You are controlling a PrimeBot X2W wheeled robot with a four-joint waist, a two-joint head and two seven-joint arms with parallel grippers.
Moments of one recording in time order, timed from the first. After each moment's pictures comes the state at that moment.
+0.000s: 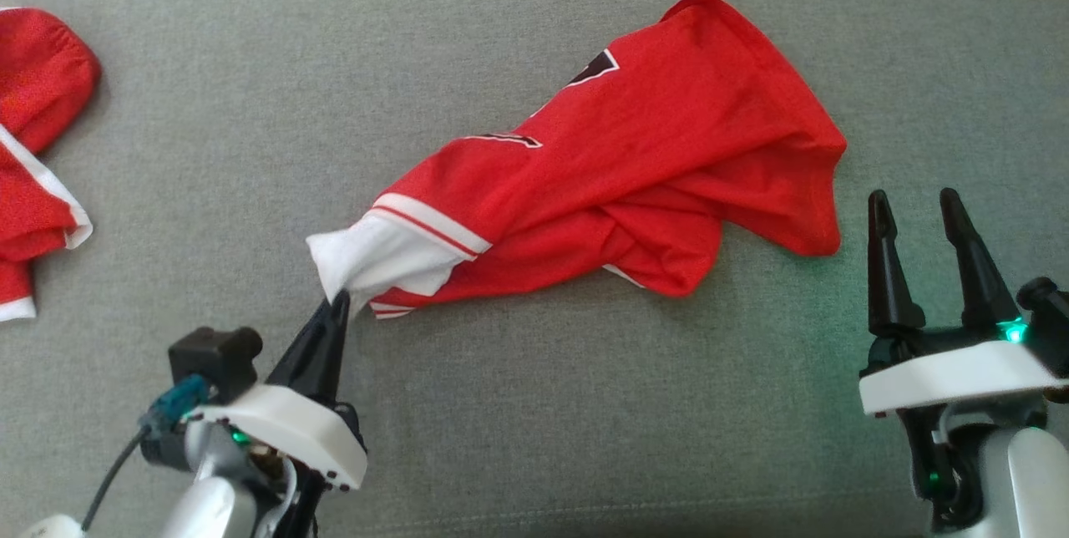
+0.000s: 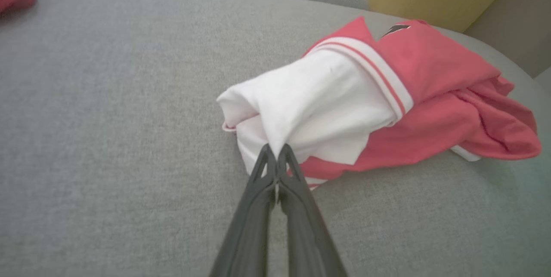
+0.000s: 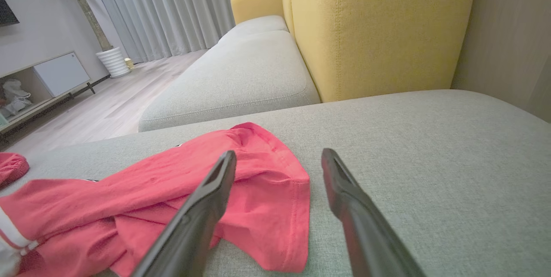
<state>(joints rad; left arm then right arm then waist) -0.03 0.25 -0.33 0.03 -0.44 0.08 0.00 -0.03 -0.05 -0.04 -0.08 0.23 0.12 0.00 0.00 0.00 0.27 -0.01</state>
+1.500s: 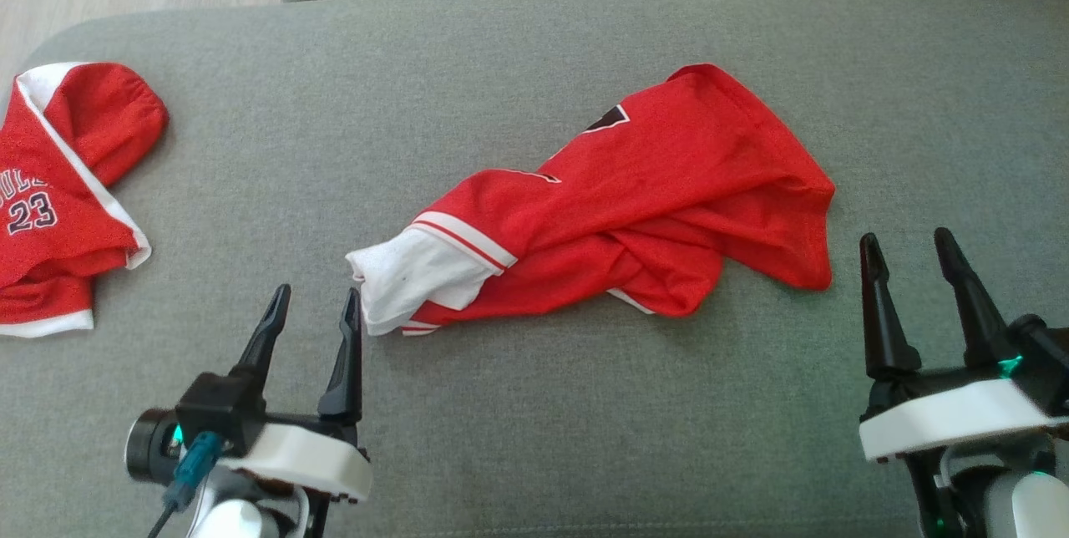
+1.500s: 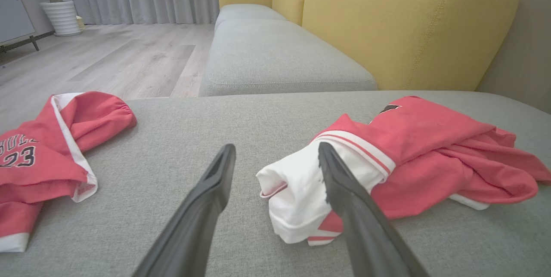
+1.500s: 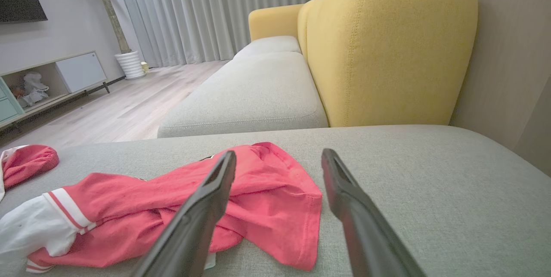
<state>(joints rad) 0.01 0.23 -0.34 0.05 -0.28 0.17 -0.24 0.08 -0.05 -0.03 -0.18 0.16 0.12 0.06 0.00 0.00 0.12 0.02</state>
